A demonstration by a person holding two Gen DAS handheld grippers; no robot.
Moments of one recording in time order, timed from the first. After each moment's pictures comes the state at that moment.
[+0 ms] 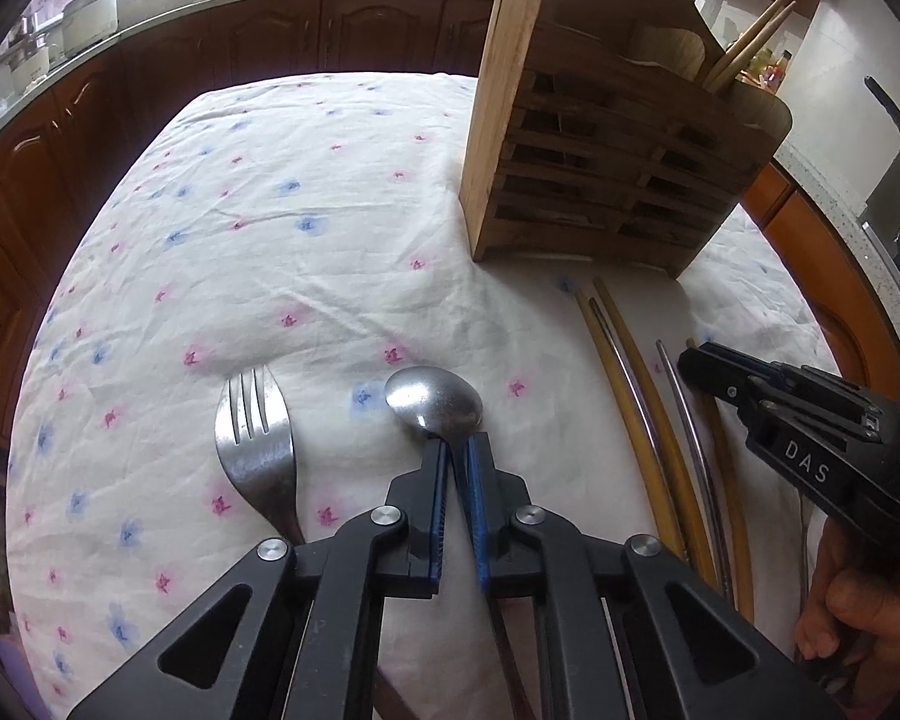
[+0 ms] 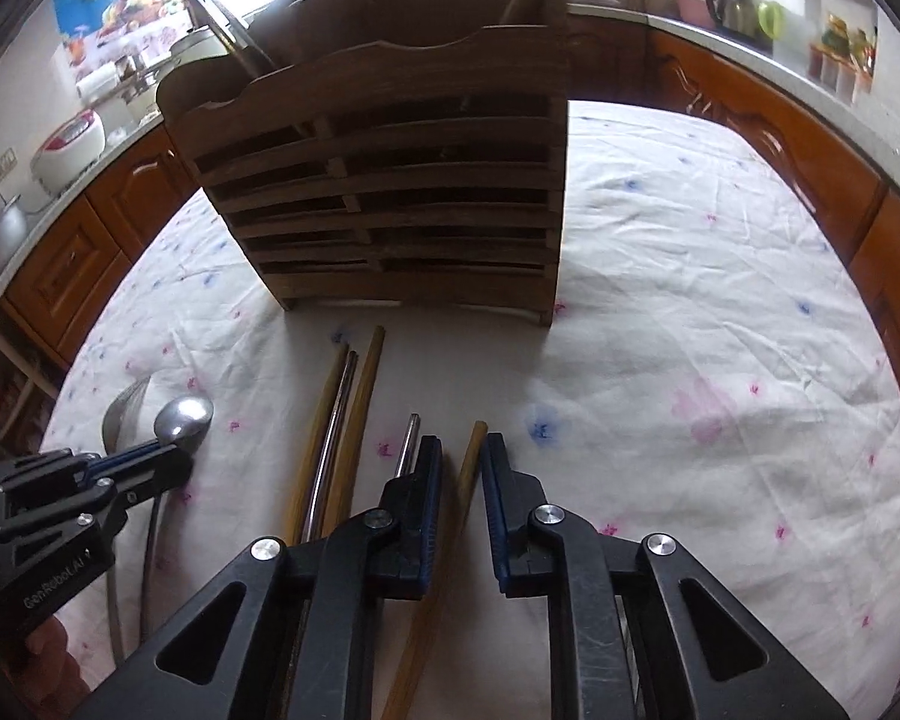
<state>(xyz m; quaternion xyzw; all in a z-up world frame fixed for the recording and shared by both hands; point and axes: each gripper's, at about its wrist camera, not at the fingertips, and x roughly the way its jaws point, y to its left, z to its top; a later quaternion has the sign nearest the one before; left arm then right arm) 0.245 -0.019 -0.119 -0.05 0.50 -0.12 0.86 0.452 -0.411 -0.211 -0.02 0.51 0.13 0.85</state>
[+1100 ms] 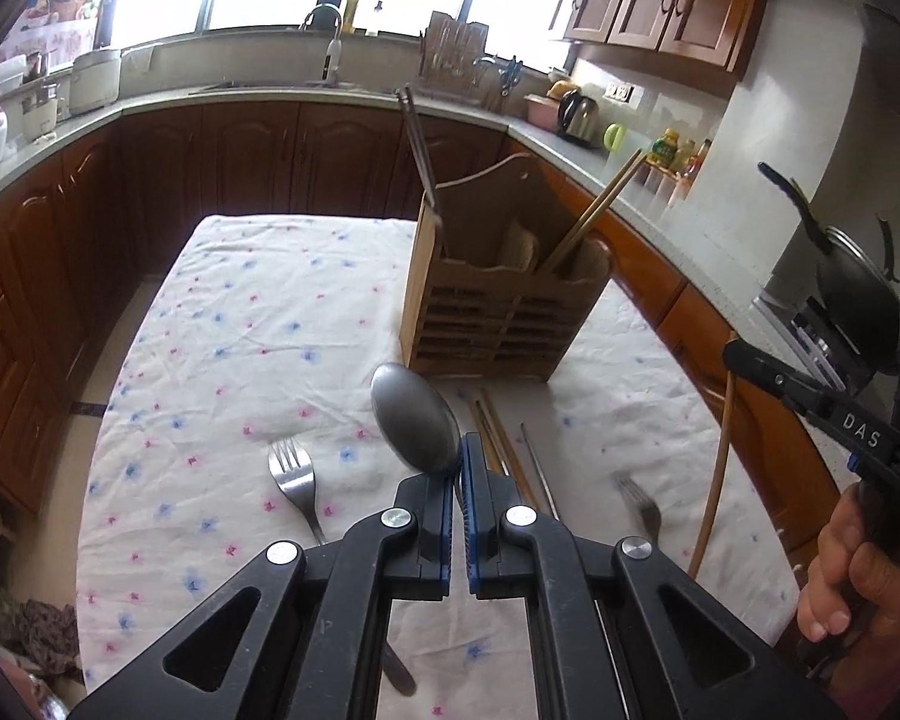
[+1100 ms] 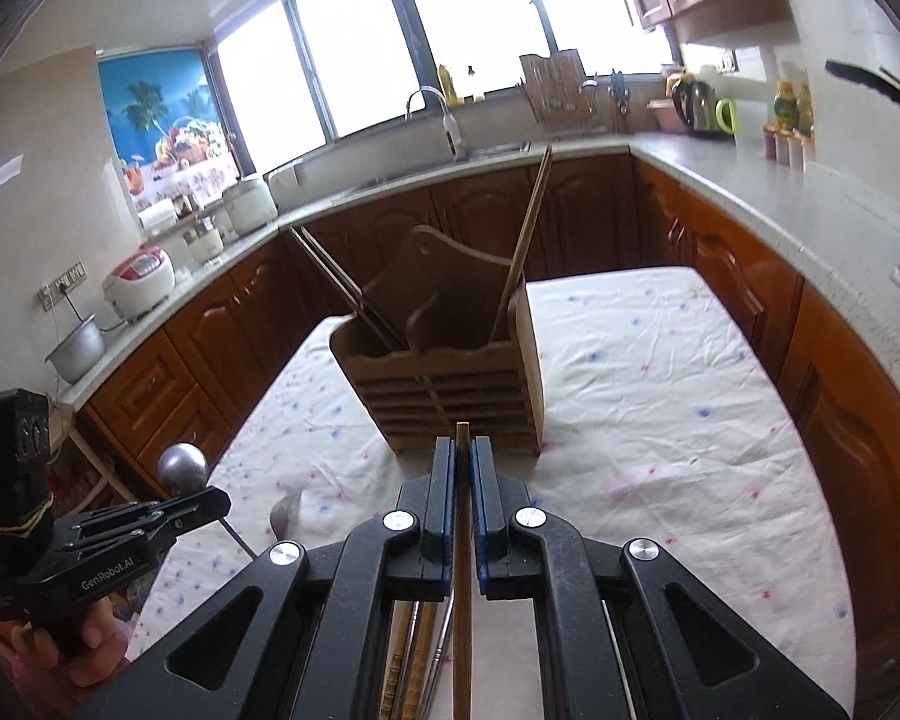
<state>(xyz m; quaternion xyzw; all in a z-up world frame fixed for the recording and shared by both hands) 0.143 0.018 -0.006 -0.08 0.38 -0.17 0.91 0.381 -0.453 -0.079 0.07 0.35 0.16 0.92</state>
